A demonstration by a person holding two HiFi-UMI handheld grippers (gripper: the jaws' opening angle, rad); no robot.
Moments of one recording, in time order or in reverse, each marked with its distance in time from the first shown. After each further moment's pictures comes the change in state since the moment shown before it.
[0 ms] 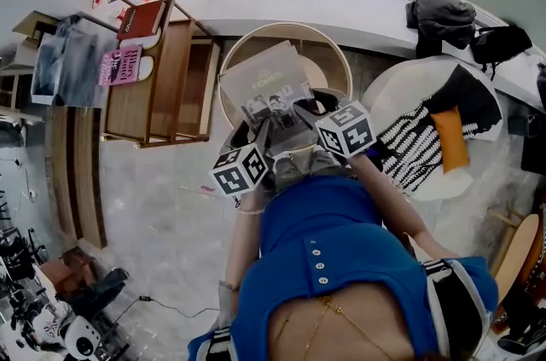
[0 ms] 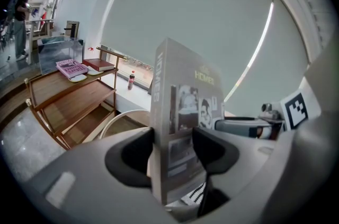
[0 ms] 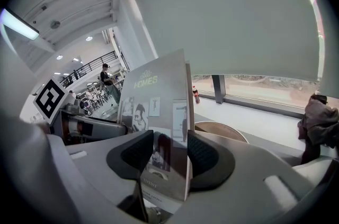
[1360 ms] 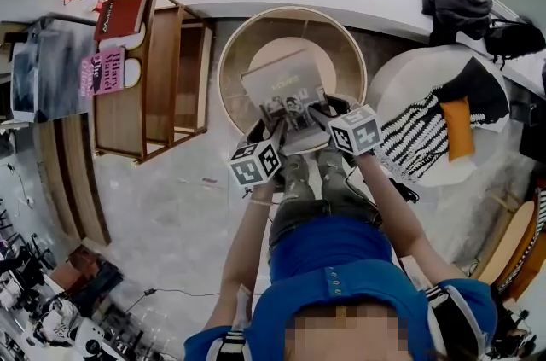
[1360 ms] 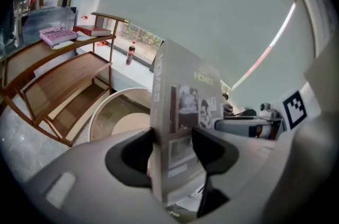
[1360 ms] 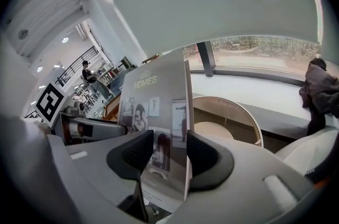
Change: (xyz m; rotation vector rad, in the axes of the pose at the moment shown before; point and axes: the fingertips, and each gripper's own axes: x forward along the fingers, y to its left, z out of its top) left arm 0.133 0.075 -0.040 -0.063 0.222 -0.059; right arm 0.120 -0.070 -0.063 0.180 0.195 -0.052
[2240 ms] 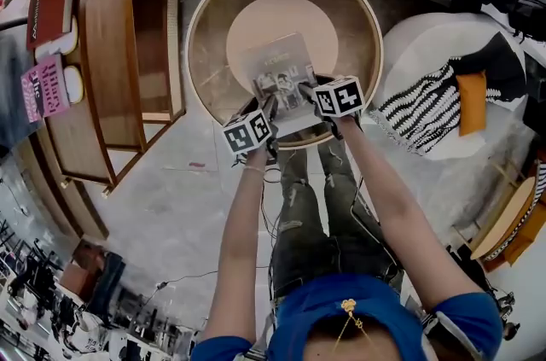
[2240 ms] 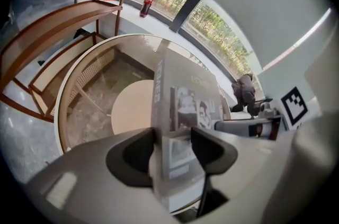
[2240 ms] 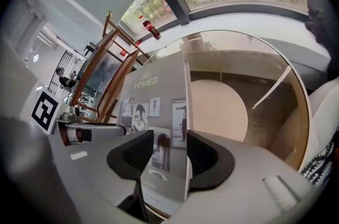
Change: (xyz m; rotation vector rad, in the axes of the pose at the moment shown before) left arm 0.220 0.147 -0.107 -0.101 0.263 0.038; right arm 0.229 -0.116 -0.140 0.262 0.275 -0.014
